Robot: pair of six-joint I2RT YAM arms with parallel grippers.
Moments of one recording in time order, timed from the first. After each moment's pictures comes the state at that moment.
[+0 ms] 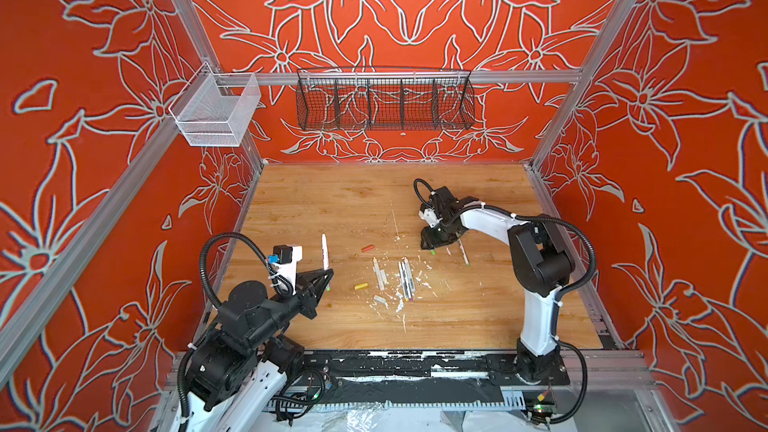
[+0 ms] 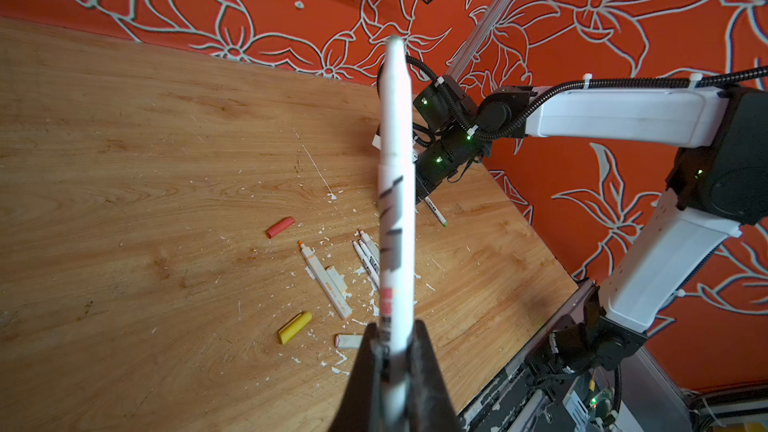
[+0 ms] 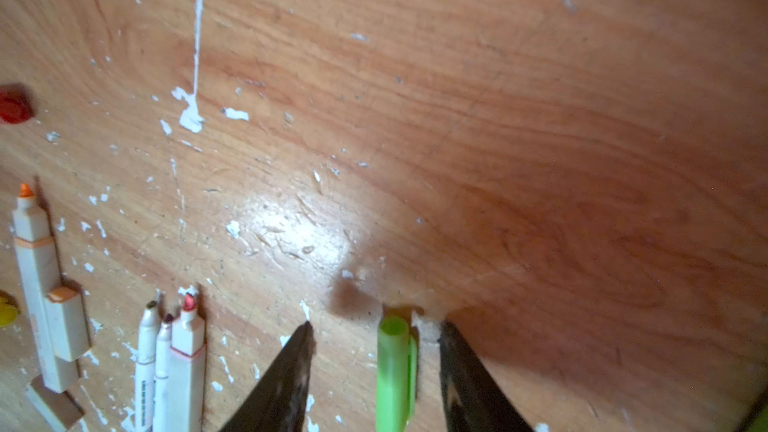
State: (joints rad) left arm -0.38 0.25 0.74 -0.77 0.24 -0.42; right arm 0.44 1.99 1.38 -0.71 -0.25 0.11
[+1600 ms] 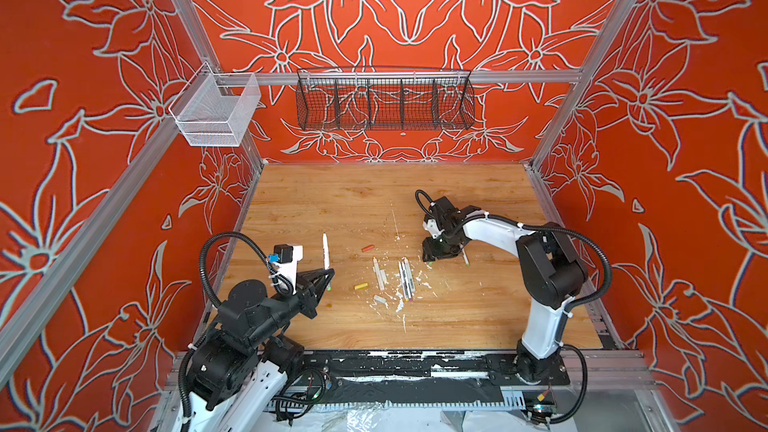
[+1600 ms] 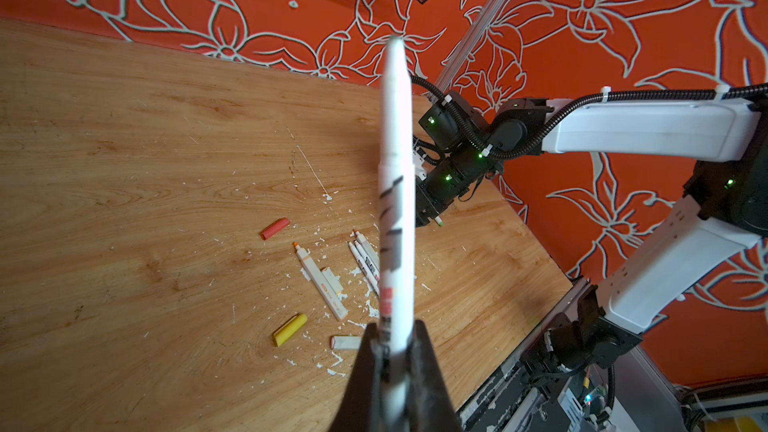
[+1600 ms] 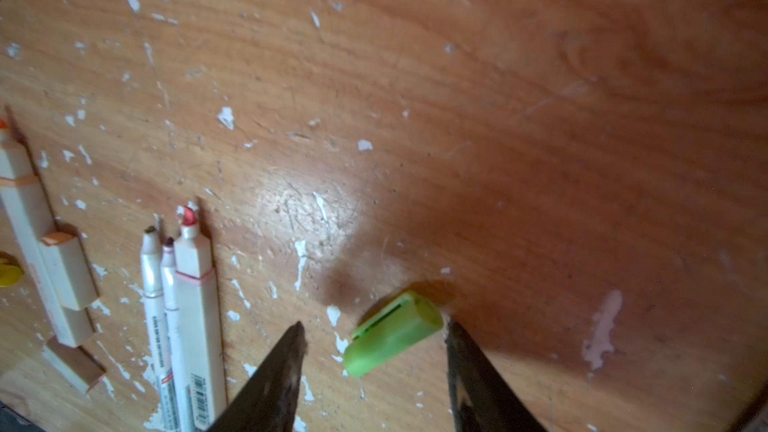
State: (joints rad) left arm -0.35 0.25 0.74 -0.76 0.28 -0.42; right arm 0.49 1.89 1.25 -0.72 -0.22 0.26
